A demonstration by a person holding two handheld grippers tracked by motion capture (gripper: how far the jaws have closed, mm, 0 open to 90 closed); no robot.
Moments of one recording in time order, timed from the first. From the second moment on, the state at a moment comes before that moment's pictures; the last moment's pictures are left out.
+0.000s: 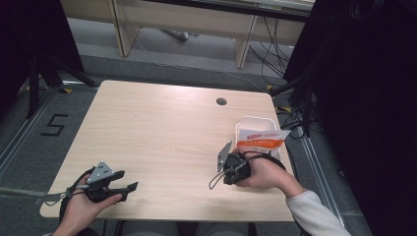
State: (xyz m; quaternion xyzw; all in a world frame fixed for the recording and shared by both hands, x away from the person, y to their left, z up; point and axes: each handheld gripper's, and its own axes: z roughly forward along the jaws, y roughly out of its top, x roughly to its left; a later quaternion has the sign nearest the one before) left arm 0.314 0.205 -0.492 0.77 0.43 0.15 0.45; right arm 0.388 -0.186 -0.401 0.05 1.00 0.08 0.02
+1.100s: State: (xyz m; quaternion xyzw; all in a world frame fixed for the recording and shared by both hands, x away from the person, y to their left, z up) left arm 0.313 0.204 -0.491 0.77 0.42 0.15 0.45; right arm 0.355 -0.201 -0.451 0.10 0.98 0.17 0.00
